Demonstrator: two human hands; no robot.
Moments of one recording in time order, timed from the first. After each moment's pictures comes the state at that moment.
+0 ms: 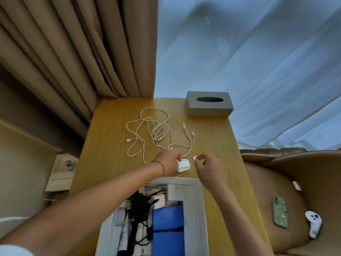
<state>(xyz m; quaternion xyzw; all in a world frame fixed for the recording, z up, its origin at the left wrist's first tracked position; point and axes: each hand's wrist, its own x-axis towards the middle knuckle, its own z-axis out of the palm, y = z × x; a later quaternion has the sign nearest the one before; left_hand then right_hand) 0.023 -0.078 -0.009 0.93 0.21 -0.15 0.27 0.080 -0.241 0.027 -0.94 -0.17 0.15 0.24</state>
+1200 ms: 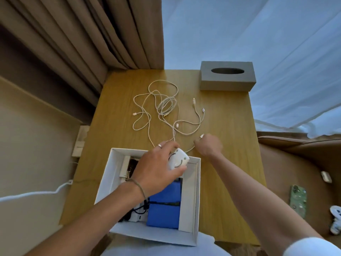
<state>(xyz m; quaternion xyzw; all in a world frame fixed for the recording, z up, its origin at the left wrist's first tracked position) -0.061 -0.157 0.051 0.92 0.26 0.02 0.30 0.150 -0.223 -0.087 -0.93 -0.20 0.28 0.13</state>
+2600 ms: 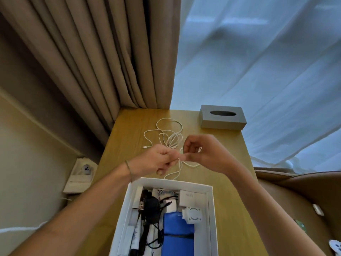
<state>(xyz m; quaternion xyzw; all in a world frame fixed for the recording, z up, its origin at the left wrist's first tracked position) -0.076 -0.055 0.128 0.71 0.14 -0.08 0.69 0.084 -0.204 0.141 -0.72 -0.51 0.28 0.37</state>
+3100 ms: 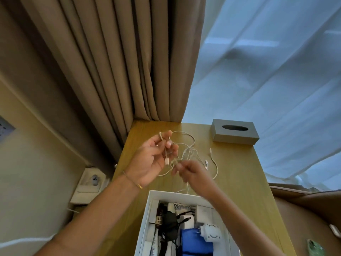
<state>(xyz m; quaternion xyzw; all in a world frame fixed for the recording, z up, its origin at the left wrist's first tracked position) -0.109 -0.012 0.158 0.36 0.16 0.20 0.90 0.004 -0.146 0.111 -0.71 -0.42 0.34 0.46</state>
